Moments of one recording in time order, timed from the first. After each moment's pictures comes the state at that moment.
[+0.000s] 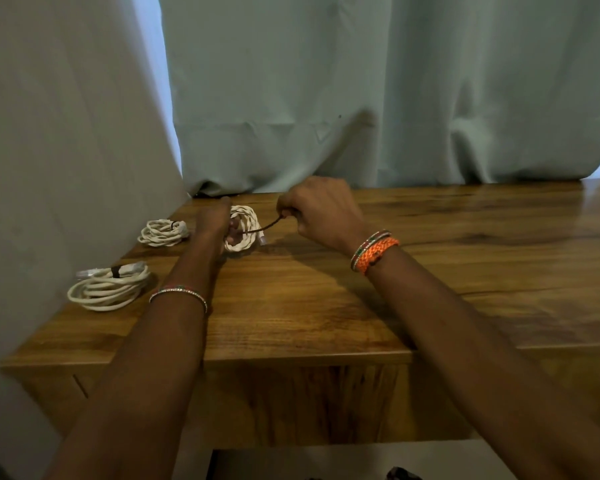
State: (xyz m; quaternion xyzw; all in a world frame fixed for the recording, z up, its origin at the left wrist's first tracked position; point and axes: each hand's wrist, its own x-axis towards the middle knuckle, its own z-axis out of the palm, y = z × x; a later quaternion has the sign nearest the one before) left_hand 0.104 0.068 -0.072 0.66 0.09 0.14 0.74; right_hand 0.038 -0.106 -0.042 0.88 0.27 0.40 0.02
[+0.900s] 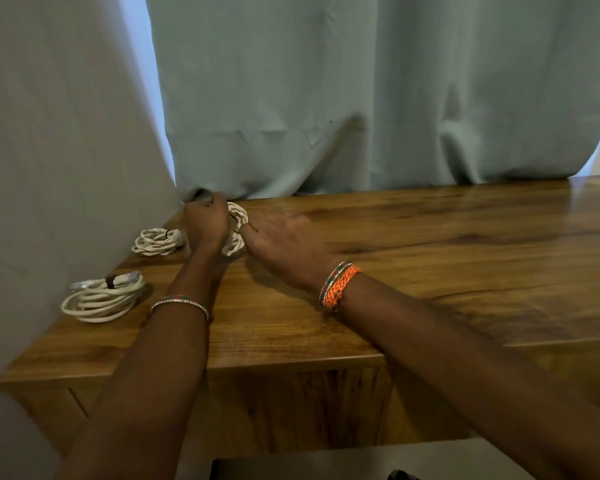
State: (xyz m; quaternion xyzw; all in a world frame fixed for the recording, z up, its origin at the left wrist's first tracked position) left_hand 0.079 0.054 -0.056 0.76 0.14 0.36 0.52; right_hand 0.025 -0.067 -0.077 0.76 0.34 0.55 0.06
